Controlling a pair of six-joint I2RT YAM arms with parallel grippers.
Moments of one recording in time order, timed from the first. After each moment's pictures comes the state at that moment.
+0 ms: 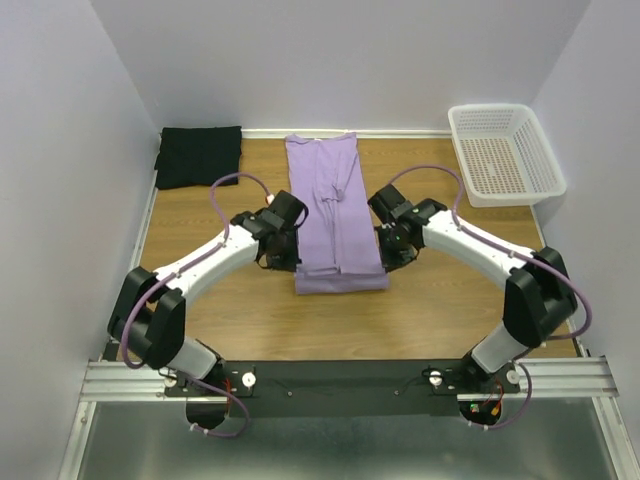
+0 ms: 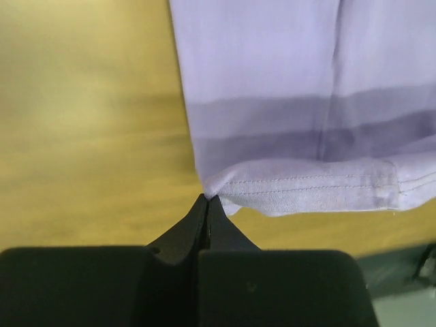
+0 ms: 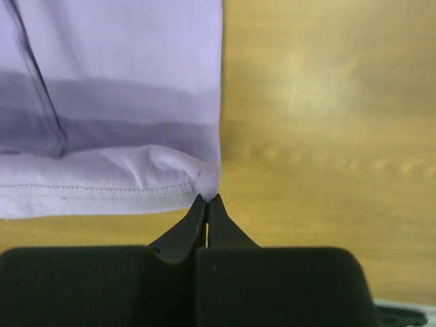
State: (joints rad) left arm -0.62 1.45 1.02 -0.75 0.00 -0.66; right arm 0.64 1.58 1.17 -0.88 0.09 0.49
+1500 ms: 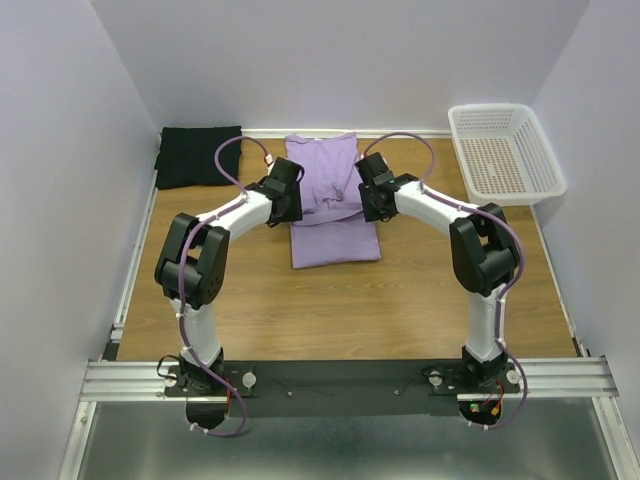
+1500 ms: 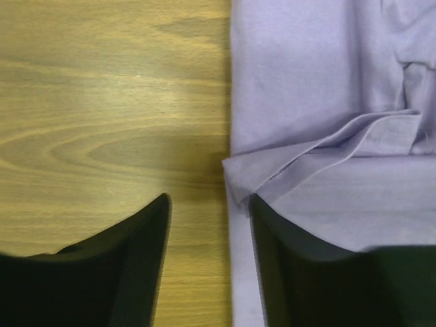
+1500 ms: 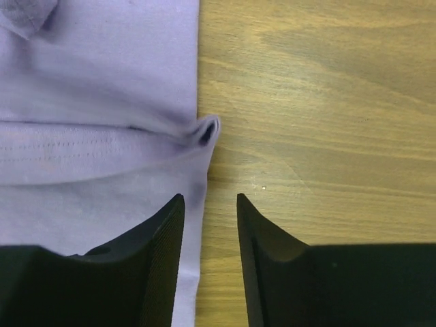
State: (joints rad) left arm -0.41 1.91 1.32 -0.38 -0.22 -0.43; right arm 0.52 2.04 1.52 -0.52 0.27 0.24
